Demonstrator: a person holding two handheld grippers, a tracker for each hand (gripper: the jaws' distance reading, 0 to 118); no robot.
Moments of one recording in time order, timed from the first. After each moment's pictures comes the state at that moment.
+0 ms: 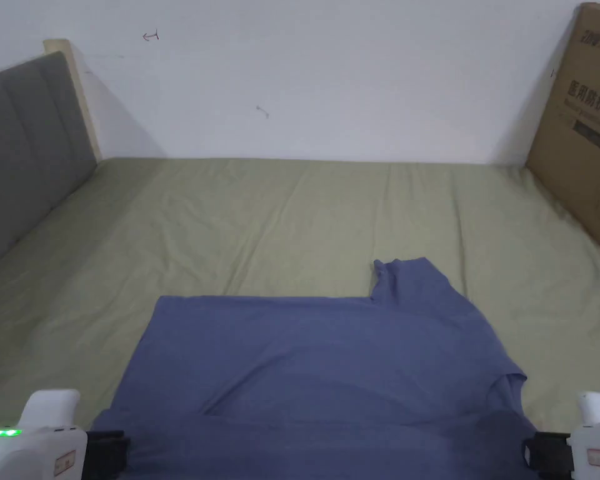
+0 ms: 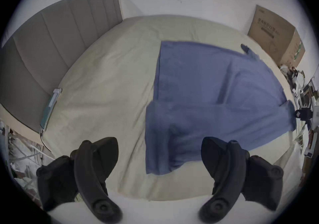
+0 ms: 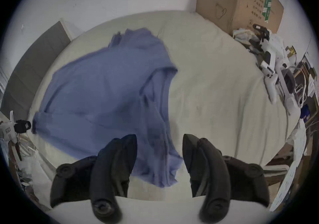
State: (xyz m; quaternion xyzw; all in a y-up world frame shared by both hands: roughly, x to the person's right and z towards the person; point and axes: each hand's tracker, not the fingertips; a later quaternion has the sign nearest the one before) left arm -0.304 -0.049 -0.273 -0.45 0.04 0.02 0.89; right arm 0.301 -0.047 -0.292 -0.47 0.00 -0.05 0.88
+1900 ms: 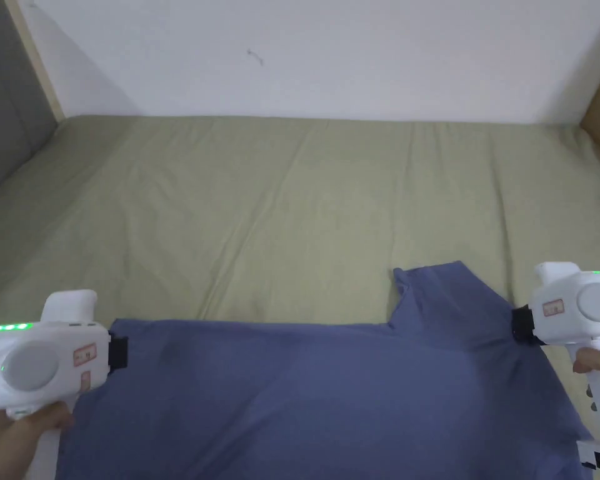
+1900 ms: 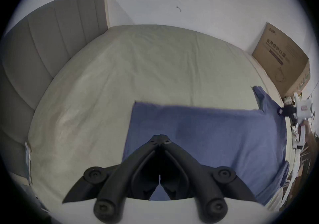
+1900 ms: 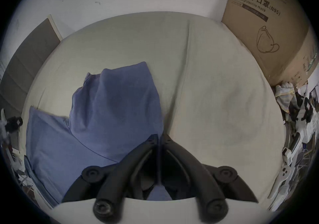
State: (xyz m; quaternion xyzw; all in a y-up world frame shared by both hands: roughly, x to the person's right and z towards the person) left arm -0.281 -0.053 -0.530 -0.43 0.03 0.06 0.90; right arm 0.293 -0.066 -0.612 -0.51 0.03 0.01 0.86
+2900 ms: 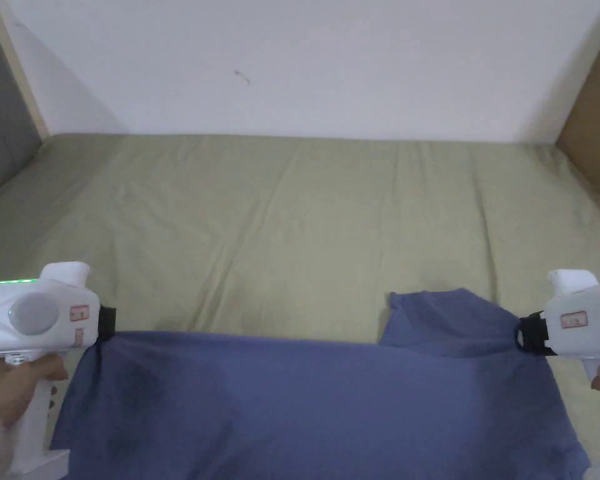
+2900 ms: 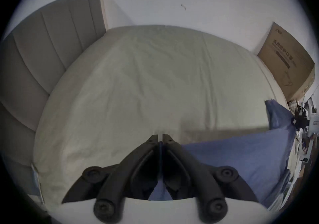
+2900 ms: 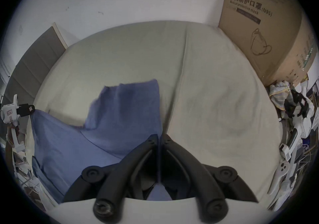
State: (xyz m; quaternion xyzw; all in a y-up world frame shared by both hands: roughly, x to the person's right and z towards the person) left arm -0.294 -0.033 -0.579 -0.44 0.03 0.04 0.90; right arm 0.301 -0.020 -0.582 -0.48 0.03 -0.01 0.88
